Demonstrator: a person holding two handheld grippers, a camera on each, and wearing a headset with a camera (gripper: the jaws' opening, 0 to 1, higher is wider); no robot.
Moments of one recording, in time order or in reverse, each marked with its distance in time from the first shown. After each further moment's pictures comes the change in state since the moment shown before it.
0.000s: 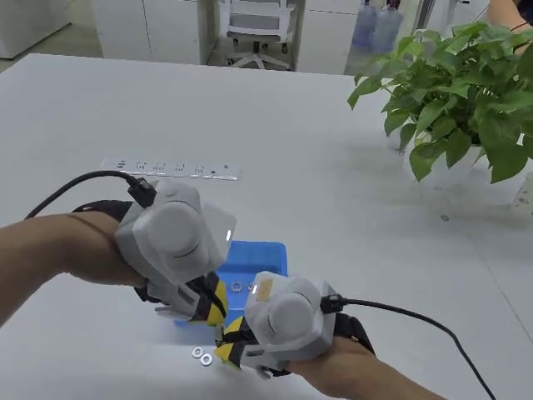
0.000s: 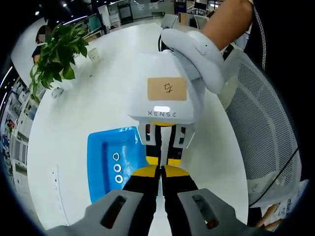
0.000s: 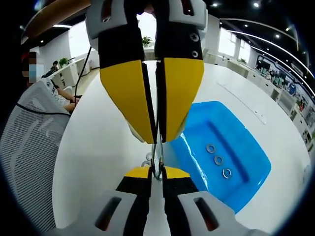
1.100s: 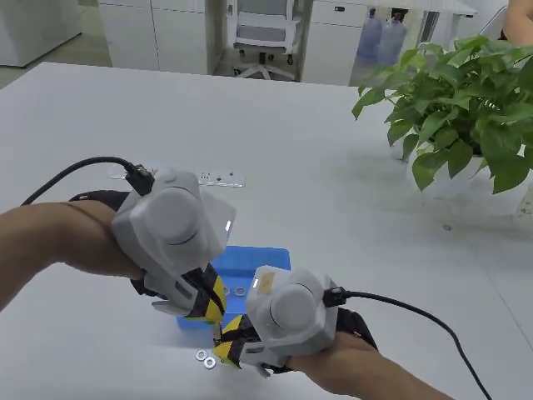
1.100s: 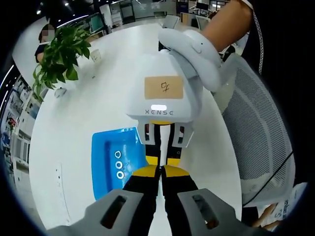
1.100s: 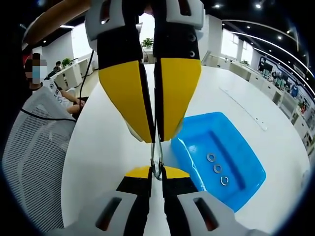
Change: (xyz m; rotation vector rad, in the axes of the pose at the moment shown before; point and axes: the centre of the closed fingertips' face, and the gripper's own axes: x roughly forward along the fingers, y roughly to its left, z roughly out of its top) left arm -0.025 -0.006 0.006 -0.011 0.009 0.011; right arm -0.013 0.007 0.022 -0.018 -0.009 0.023
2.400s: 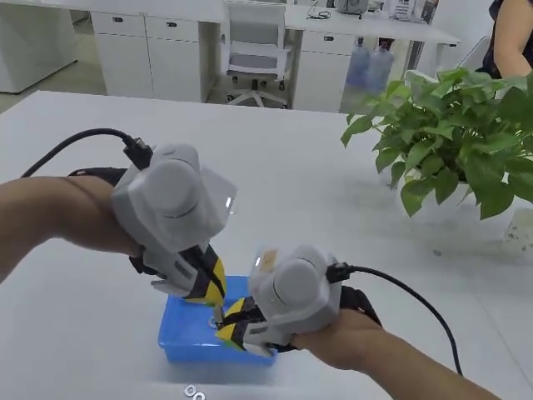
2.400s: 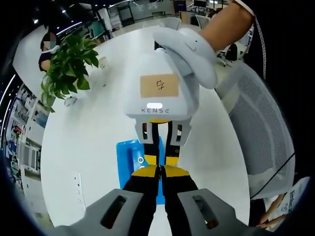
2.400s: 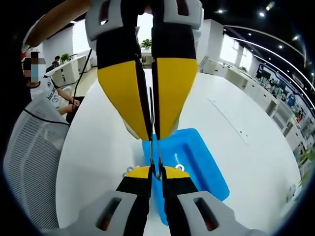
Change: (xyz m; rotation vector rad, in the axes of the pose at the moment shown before) left arm -0.026 0.046 0.023 0.052 -0.002 0.058; right arm -0.028 -0.053 0.024 -0.055 0.002 -0.049
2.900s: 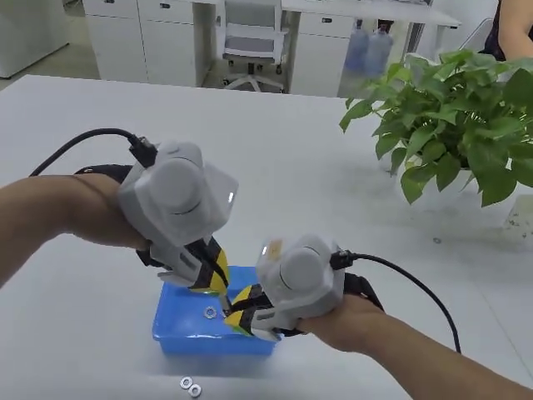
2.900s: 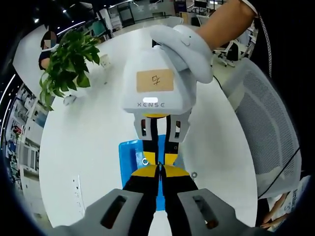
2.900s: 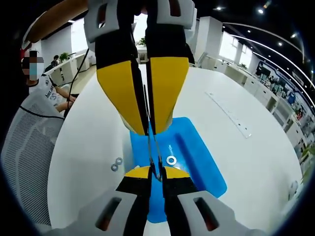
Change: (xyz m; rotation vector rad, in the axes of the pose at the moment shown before) left arm 0.022 0.015 -0.008 0.001 -0.007 -0.002; right arm 0.009 -0.017 -0.022 0.013 0.020 0.003
